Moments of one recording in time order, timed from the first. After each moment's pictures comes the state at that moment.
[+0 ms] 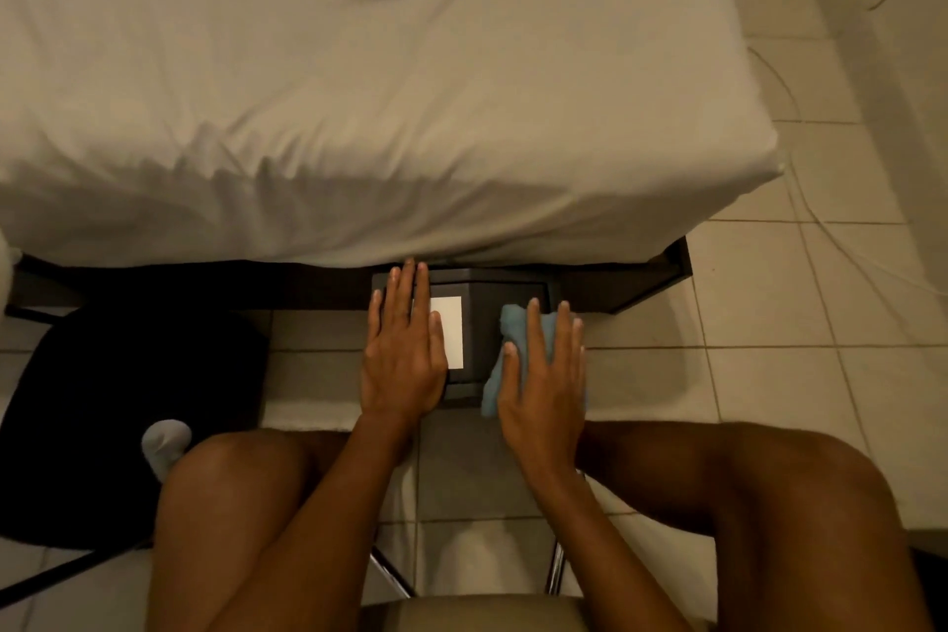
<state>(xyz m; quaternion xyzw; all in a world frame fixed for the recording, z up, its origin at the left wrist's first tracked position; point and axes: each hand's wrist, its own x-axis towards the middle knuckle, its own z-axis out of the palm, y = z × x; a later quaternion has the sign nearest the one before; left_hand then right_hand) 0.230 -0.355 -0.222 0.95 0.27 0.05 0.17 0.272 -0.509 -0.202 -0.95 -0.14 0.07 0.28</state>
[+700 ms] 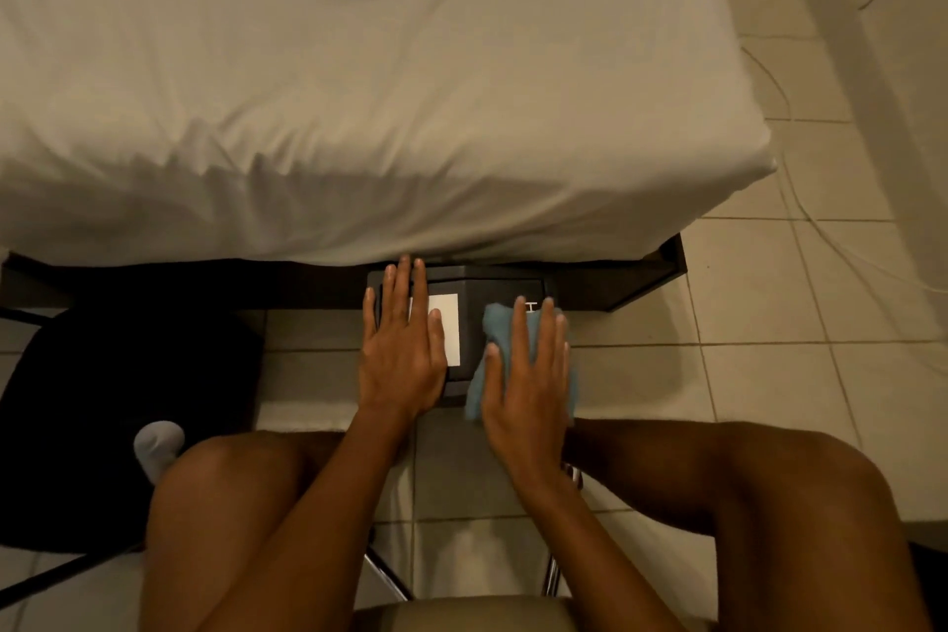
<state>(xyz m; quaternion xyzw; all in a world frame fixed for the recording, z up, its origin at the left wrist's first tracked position) 0.232 -0.356 -0.221 0.95 0.27 0.02 0.17 0.263 -0.498 -0.202 -0.95 -0.16 0.07 0.27</state>
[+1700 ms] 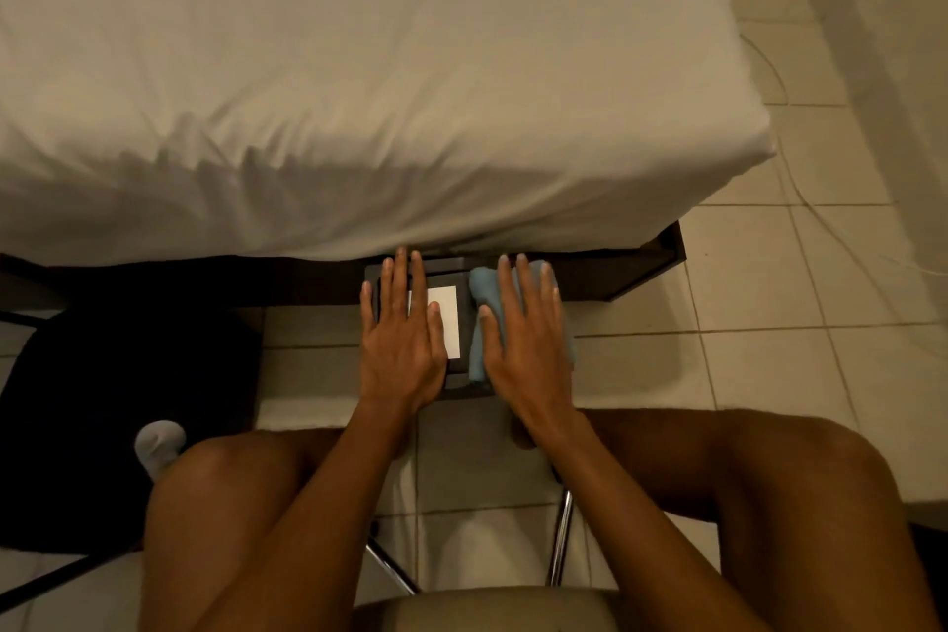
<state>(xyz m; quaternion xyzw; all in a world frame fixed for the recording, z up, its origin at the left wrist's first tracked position) 0.233 -0.355 -0.225 0.95 0.26 0.02 0.16 0.307 -0.487 -0.200 -0.94 -0.26 0.07 0.22</state>
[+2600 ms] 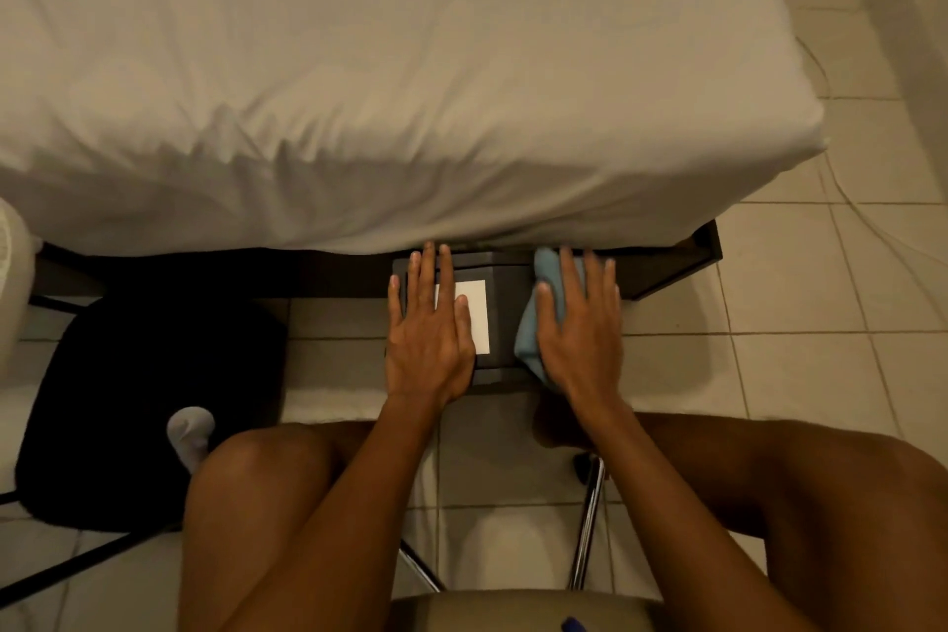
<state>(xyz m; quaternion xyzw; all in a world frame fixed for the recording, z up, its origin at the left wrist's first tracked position) 0.234 -0.357 -0.219 0.94 0.28 0.03 0.18 0.328 -0.498 -0.207 -0.96 -0.16 0.06 0.24</state>
